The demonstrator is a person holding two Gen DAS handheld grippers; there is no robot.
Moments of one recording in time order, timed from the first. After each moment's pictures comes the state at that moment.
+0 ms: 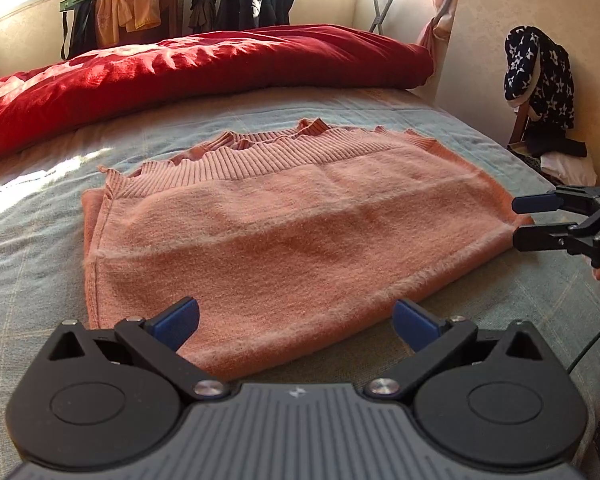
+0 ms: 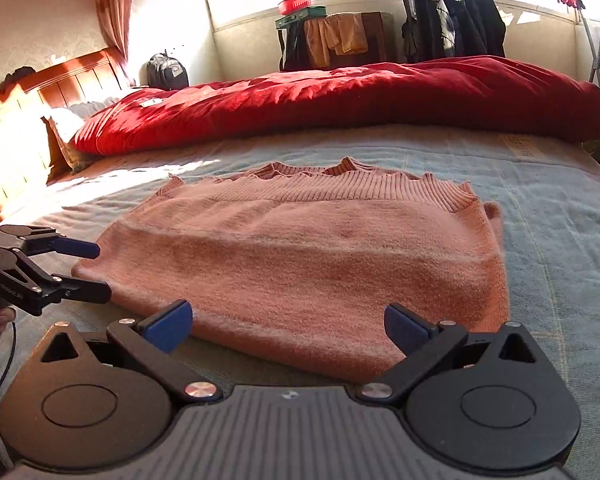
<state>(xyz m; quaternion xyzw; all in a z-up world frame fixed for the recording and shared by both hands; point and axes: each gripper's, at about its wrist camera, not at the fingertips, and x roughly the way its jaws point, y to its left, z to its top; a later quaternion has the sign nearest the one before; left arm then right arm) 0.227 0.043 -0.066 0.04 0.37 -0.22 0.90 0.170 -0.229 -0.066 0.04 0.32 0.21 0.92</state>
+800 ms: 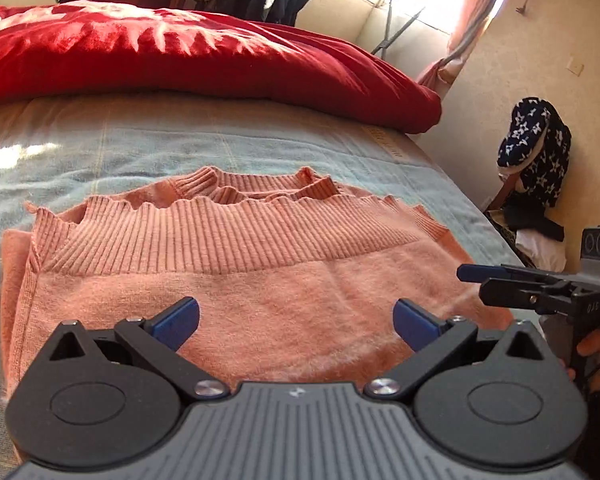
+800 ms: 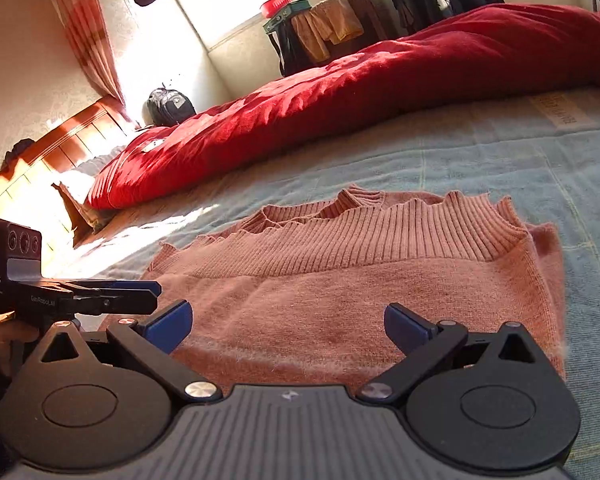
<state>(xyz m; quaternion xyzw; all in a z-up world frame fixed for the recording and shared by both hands) 0.358 0.060 -0.077 -0.11 0.40 -0.24 0.88 0.295 -0.260 -0.077 0.17 0.35 0.24 0.89</state>
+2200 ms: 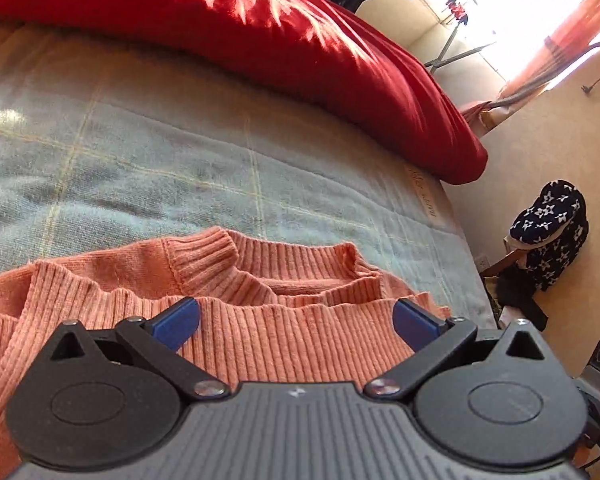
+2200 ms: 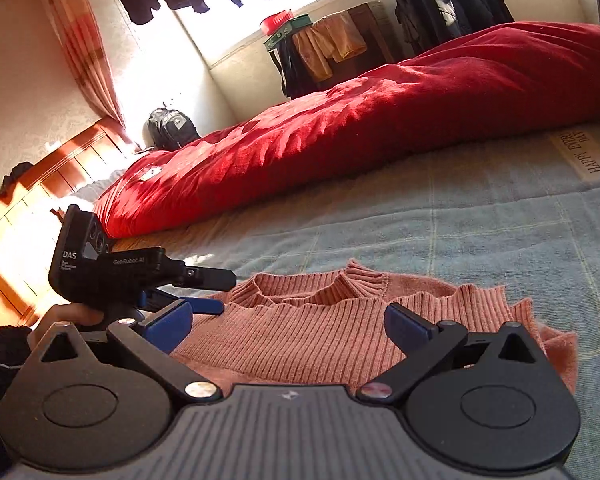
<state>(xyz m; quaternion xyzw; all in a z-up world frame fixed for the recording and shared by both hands) 0.497 0.041 -0.092 -0.23 0.47 -0.23 0.82 0.364 -0.255 -0.050 0.18 0.32 0.26 0.89</state>
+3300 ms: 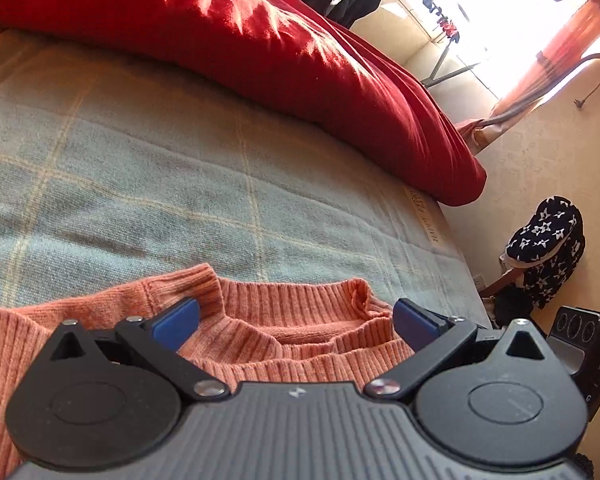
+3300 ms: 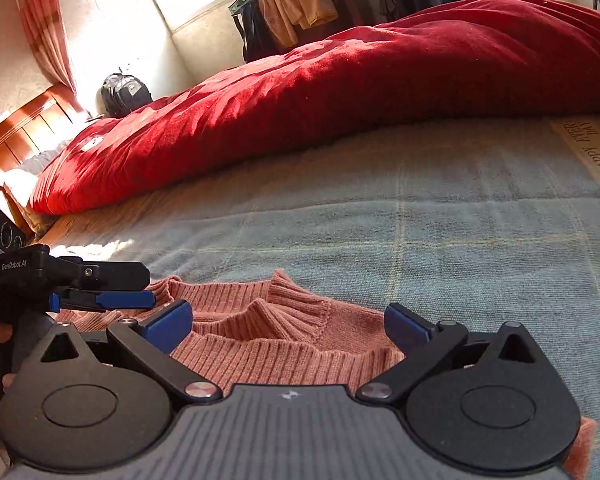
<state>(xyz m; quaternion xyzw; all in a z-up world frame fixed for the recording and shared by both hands) 0.498 0.041 -0.088 -0.23 0.43 -0.24 0.84 0.438 -0.243 -0.089 0.12 0.37 0.21 0.90</state>
